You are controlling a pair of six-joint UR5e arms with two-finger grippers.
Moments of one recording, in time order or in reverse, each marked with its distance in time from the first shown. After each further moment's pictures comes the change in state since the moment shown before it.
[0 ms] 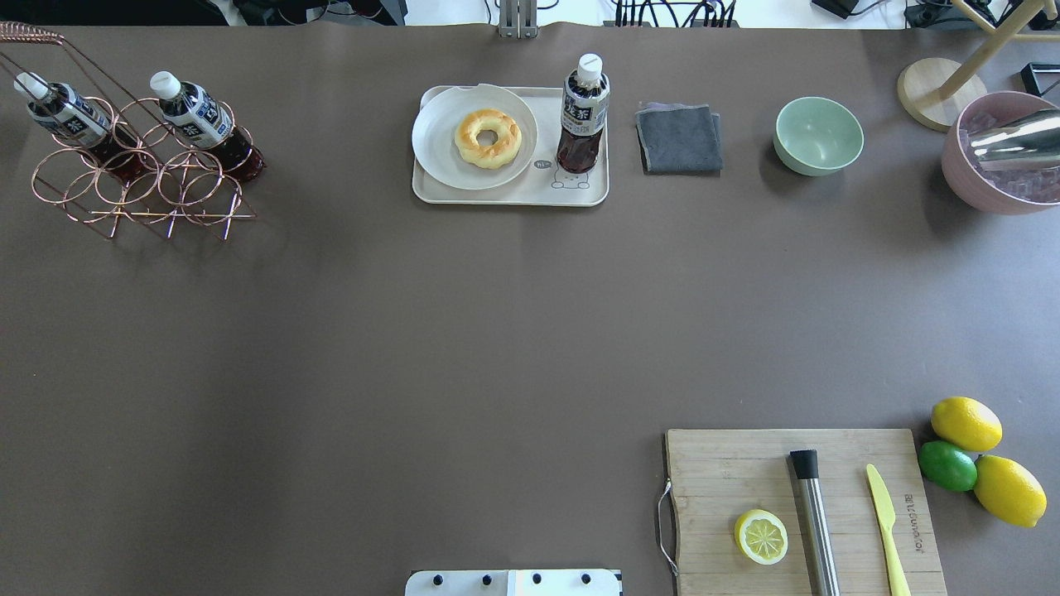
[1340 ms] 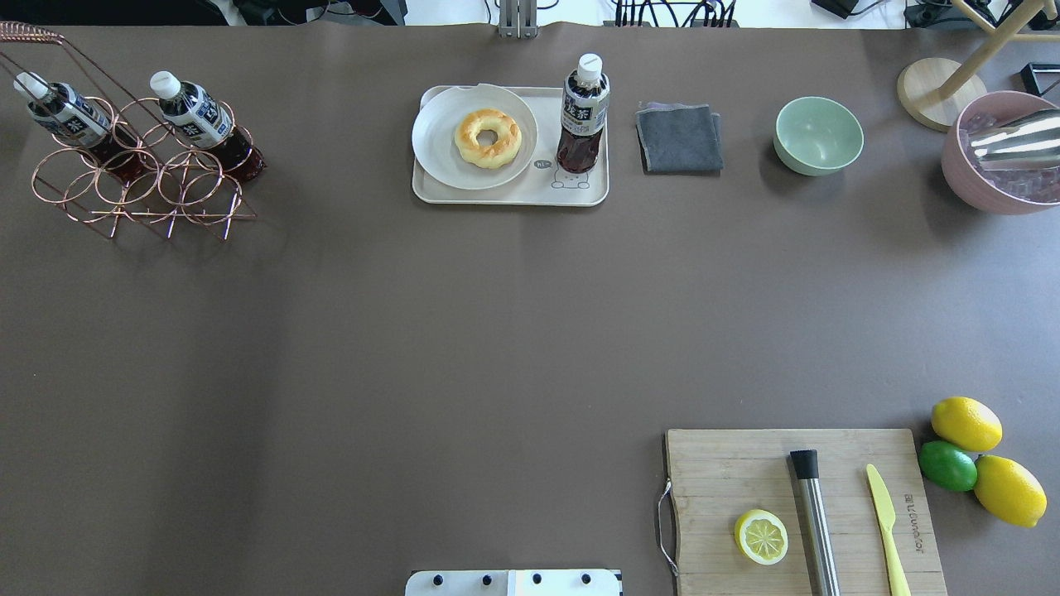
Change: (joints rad) left arm -0.208 0.015 0.100 -0.025 0.064 0.147; right arm 0.119 -0.072 0.005 0.143 0.078 -0.007
